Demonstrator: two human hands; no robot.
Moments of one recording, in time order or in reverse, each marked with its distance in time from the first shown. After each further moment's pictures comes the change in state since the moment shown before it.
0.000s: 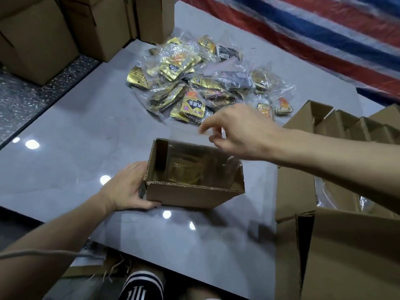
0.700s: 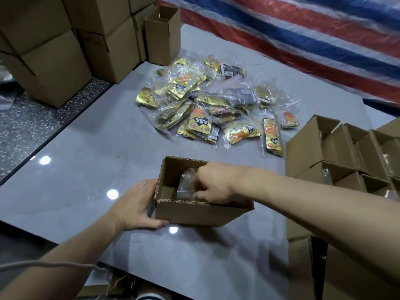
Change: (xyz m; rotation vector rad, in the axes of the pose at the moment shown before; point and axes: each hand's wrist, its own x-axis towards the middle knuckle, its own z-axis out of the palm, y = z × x) left_hand 0.000 -0.001 0.001 0.018 0.018 -0.064; right_hand 0.031 -0.023 0.068 -0.005 -0.481 0.034
